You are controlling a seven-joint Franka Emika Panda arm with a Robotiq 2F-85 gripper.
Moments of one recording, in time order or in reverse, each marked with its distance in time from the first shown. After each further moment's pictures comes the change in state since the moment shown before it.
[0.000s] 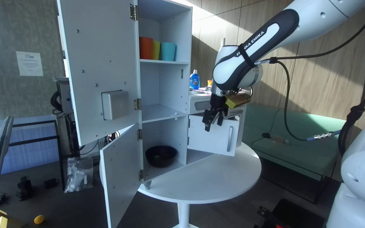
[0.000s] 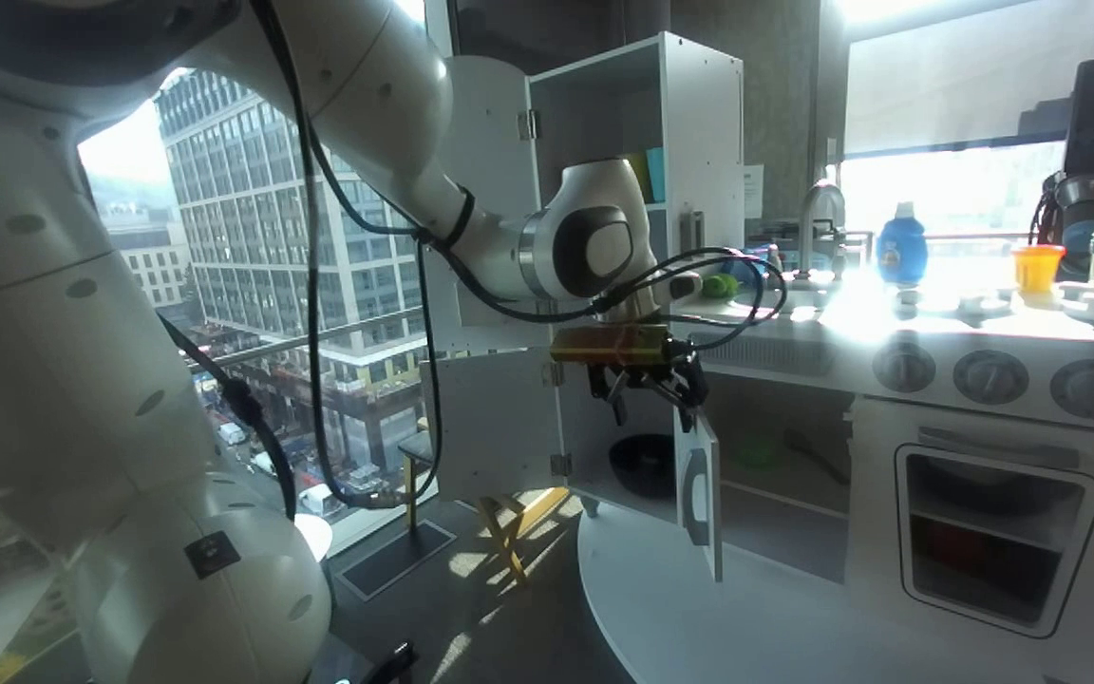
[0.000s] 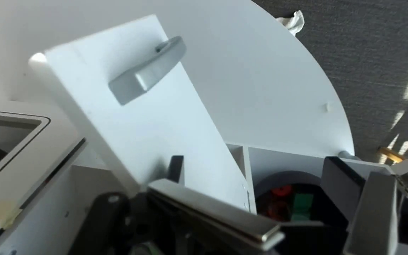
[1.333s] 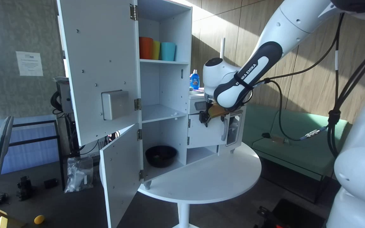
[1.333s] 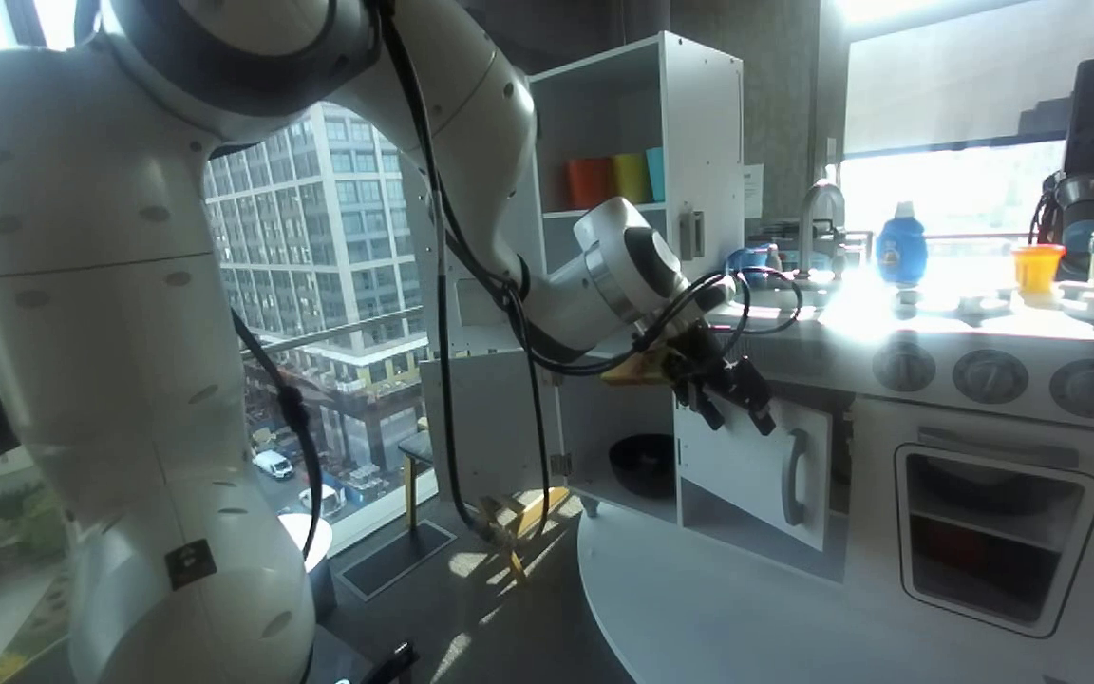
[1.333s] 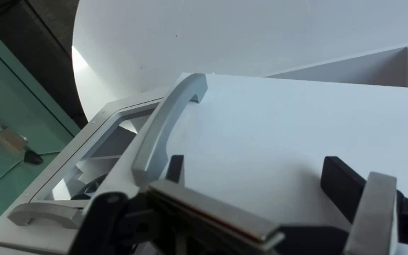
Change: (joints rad) arm -0.100 0.235 0.037 0.170 -0.644 0.115 0.935
